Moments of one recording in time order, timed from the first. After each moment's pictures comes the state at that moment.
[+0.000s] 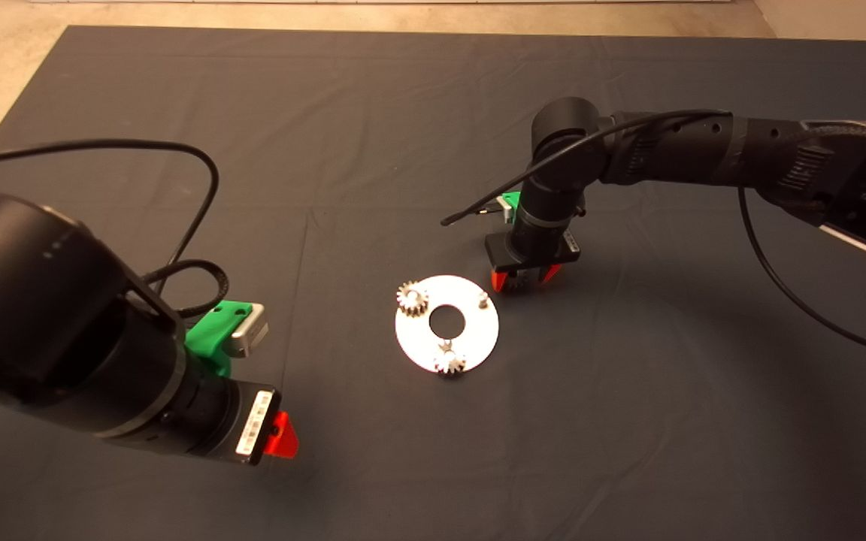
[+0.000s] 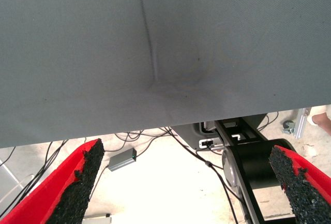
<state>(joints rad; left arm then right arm) -0.51 2.27 -0.43 0.11 1.53 -1.72 0.32 2.81 -1.46 -0.22 -1.53 1.22</state>
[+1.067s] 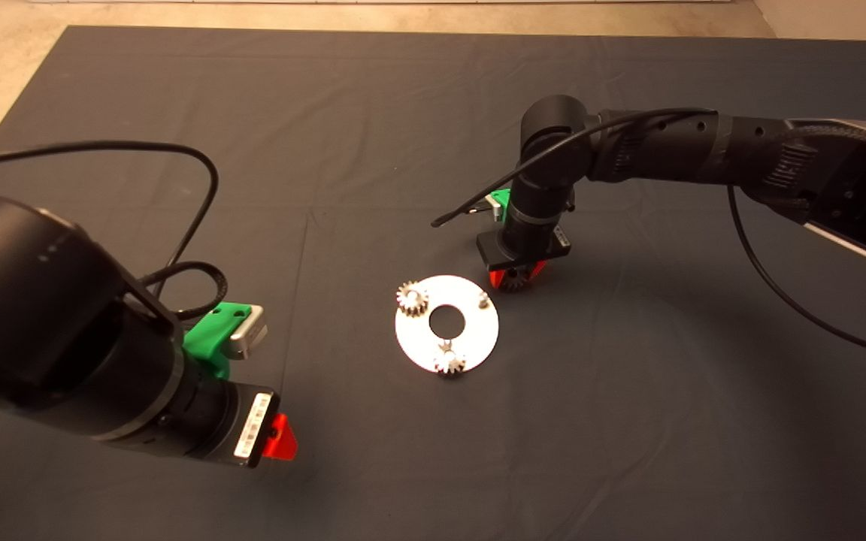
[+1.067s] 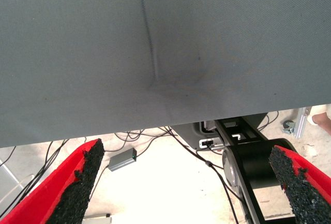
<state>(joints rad) -0.51 2.27 -0.42 0.11 1.53 -1.72 0.32 2.84 -1.50 -0.22 -1.53 1.15</state>
